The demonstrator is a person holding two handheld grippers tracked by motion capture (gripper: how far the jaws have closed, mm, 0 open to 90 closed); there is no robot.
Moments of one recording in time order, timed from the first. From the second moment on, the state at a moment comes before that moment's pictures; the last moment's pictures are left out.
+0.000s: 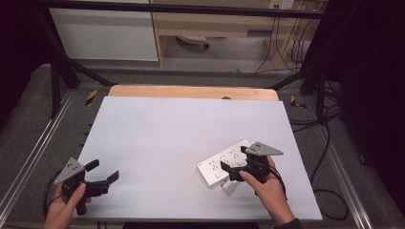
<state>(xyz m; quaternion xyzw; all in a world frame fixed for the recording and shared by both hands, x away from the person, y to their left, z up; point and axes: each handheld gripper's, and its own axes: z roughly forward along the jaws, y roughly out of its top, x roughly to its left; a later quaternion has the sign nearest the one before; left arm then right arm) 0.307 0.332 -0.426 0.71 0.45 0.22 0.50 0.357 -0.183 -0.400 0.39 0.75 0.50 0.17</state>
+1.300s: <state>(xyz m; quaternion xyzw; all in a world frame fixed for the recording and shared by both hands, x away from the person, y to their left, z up) 0.306 0.332 -0.426 0.71 0.45 0.22 0.49 0.334 -0.271 -0.388 0.43 0.69 0.54 0.22</state>
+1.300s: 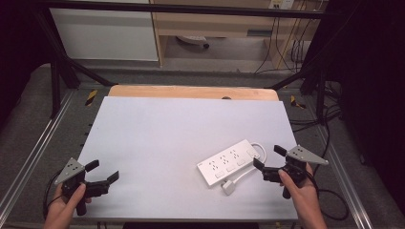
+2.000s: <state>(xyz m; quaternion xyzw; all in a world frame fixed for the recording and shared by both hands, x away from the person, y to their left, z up) 0.306 0.332 -0.426 0.71 0.45 0.22 0.49 0.317 -0.320 -0.414 0.47 0.67 0.52 0.22</state>
